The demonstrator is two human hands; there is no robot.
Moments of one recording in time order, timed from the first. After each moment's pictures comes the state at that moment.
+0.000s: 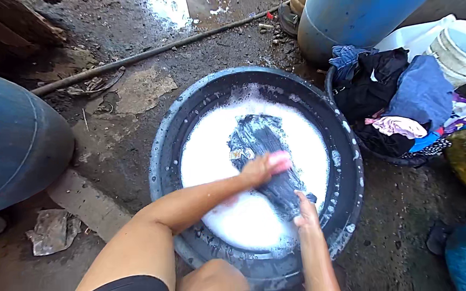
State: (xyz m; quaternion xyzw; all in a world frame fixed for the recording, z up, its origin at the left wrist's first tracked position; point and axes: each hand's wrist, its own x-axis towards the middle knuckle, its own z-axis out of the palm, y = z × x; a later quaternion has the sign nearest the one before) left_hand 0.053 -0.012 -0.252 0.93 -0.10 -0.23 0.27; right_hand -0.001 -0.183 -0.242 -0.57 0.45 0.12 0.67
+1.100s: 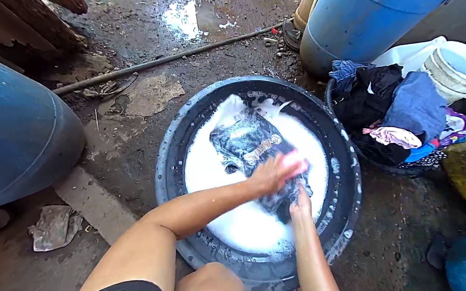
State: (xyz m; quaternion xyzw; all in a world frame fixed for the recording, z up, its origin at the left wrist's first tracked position) left_hand 0.055 -0.030 -0.236 0.94 -0.12 -0.11 0.31; right_hand 0.024 -0.169 -0.263 -0.55 0.43 0.05 0.72
